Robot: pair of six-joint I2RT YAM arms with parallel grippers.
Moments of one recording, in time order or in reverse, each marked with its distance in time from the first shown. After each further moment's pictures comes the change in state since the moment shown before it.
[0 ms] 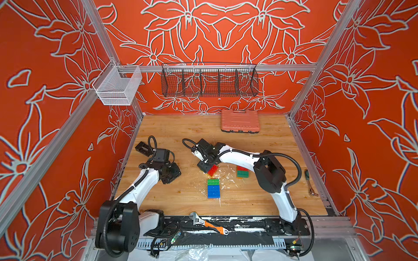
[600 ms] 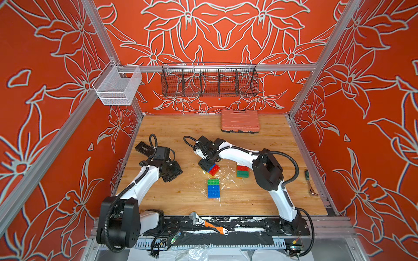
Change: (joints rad) left arm 0.000 0.047 0.047 -0.018 0.040 0.026; right arm -0.021 0.040 0.088 -0.124 -0.013 0.016
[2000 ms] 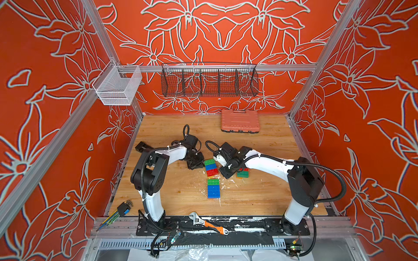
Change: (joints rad) left arm -0.285 0.610 0.412 0.135 0.137 -0.064; right arm -0.057 -0.470 -0.587 0.146 -0.106 0.123
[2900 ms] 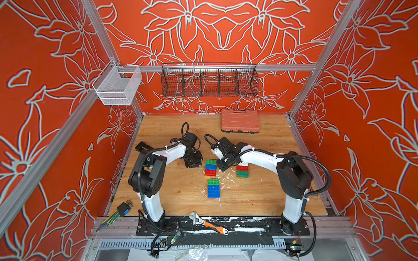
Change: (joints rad) left arm 0.018 -0.095 0.024 -0.146 -0.114 0.032; right arm -0.069 0.110 0.119 0.063 0.038 -0.031
